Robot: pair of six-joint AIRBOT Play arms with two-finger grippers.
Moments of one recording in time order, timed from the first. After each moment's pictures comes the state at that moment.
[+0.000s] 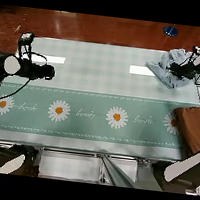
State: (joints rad) left arm -0.16 -1.09 0.95 1.57 -0.91 -1.82; right arm -0.24 -1.96 1.71 -1.48 0.92 1.67
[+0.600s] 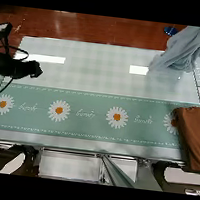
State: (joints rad) left arm -0.04 -0.92 0.98 1.45 -1.10 -1.72; right arm -0.23 -1.50 1.99 -1.19 1.03 1.45
